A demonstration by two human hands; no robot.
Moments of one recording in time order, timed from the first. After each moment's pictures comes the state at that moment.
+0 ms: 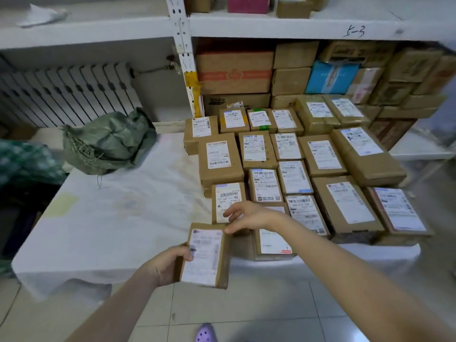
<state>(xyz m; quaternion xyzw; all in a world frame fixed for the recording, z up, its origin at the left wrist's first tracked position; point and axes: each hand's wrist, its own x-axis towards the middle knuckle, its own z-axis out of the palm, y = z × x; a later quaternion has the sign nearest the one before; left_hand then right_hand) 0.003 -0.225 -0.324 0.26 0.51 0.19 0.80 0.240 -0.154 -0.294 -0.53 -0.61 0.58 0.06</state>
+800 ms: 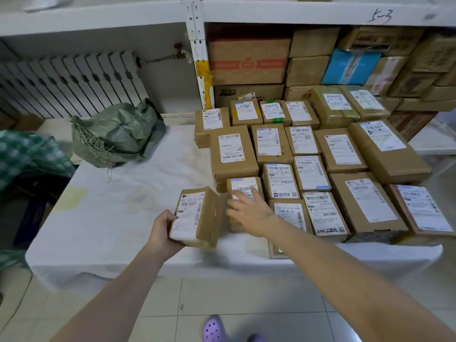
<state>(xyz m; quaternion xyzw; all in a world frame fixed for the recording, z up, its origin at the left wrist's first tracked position) -0.033 -0.182 -0.325 0.07 0.53 0.44 0.72 0.200 -0.141 -0.347 -0.41 -0.89 -0.03 -0.19</state>
